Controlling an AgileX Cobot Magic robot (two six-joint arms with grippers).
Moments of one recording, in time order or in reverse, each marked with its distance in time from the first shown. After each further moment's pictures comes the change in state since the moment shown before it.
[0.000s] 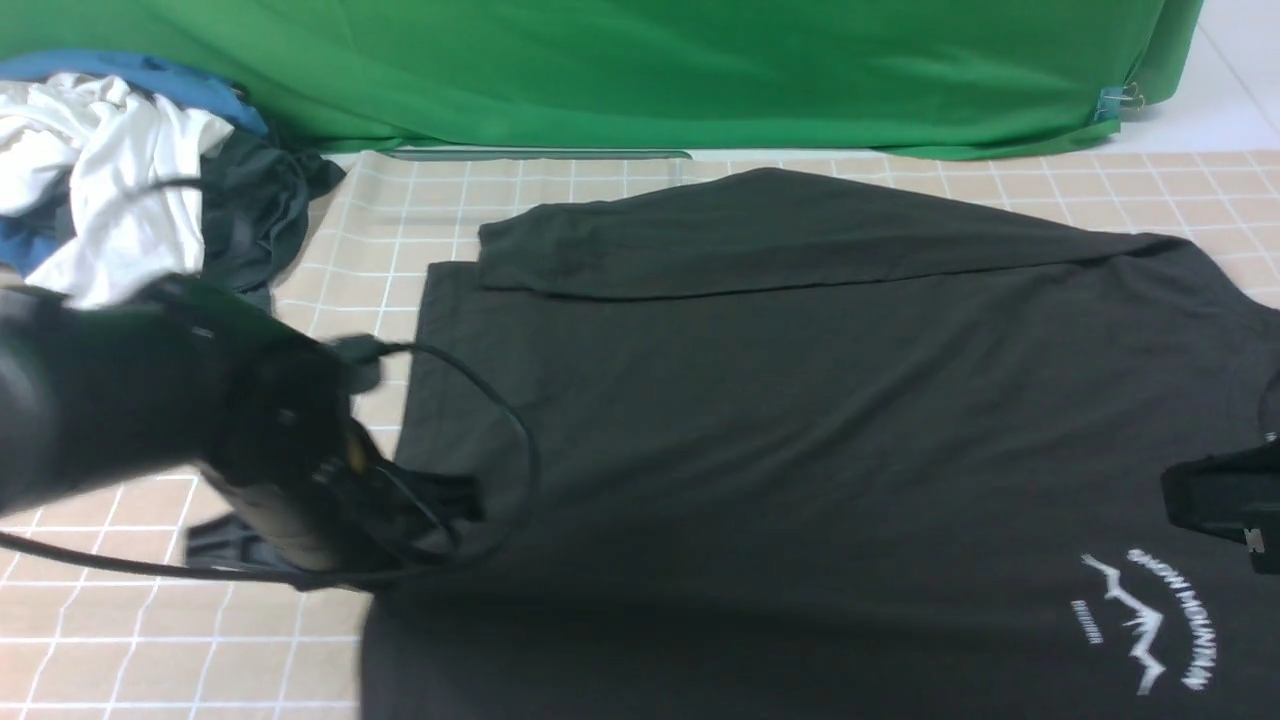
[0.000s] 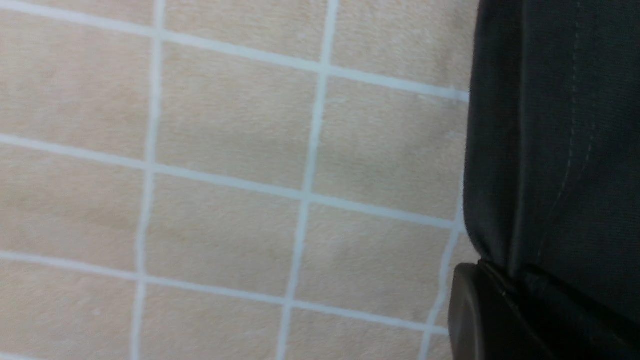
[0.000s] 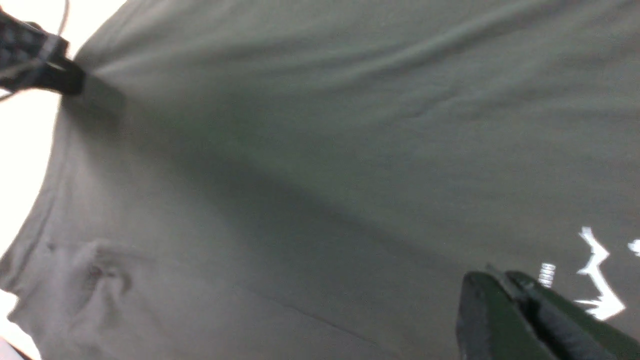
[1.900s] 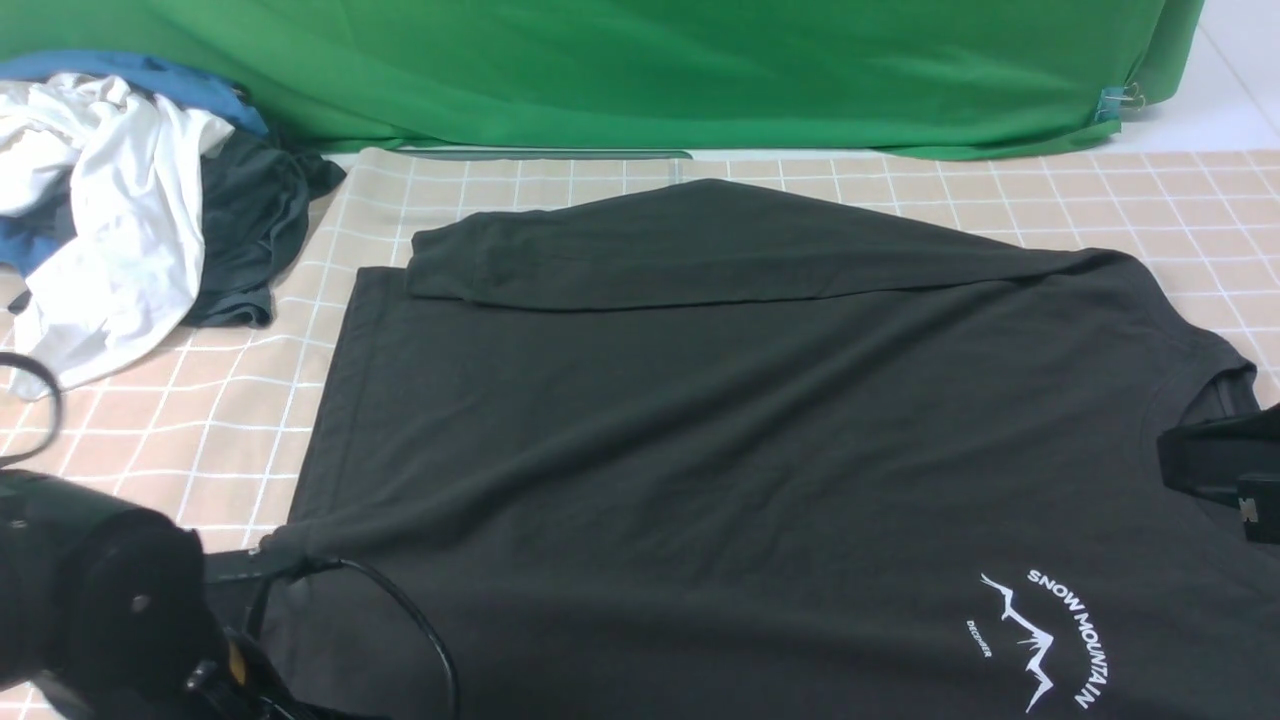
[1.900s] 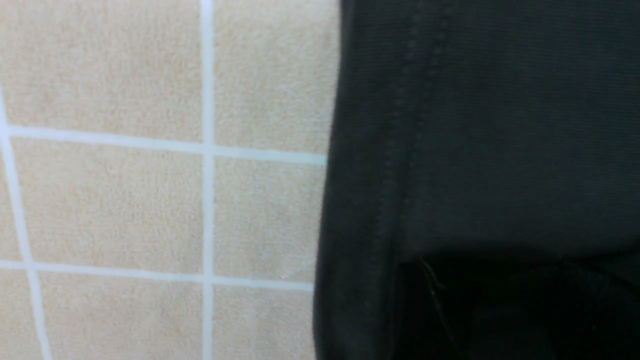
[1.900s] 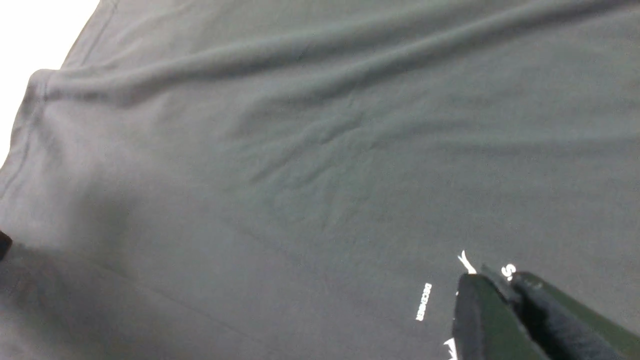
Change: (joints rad) right arm 0.000 0.000 0.001 0.001 -0.069 -0.026; left arm -0.008 -0.194 0.318 -0.231 0.114 0.261
